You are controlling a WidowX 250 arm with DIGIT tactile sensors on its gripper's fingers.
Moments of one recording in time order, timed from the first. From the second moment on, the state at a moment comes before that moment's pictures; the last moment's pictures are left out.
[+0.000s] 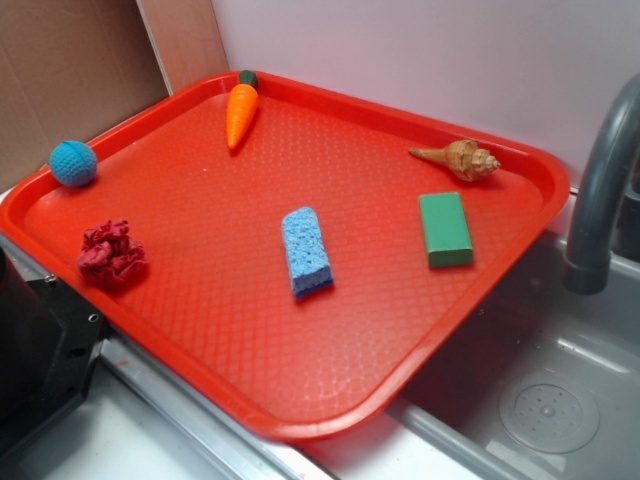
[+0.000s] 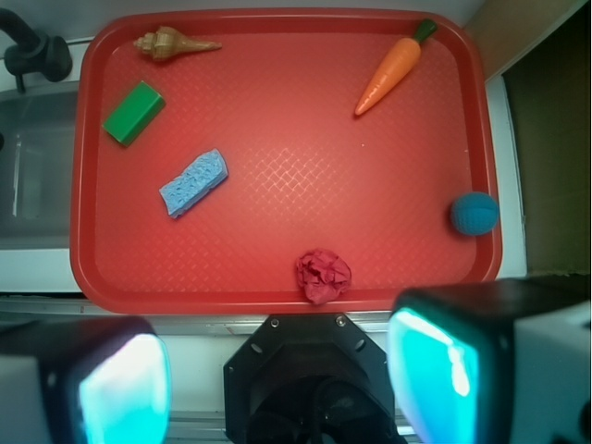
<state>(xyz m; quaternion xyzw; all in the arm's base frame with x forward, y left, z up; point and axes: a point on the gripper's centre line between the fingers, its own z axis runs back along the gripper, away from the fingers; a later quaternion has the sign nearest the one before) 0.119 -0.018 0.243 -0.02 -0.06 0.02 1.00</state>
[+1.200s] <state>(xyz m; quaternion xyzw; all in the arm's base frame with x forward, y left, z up) 0.146 0.103 0.125 0.07 -0.10 0.39 0.91</state>
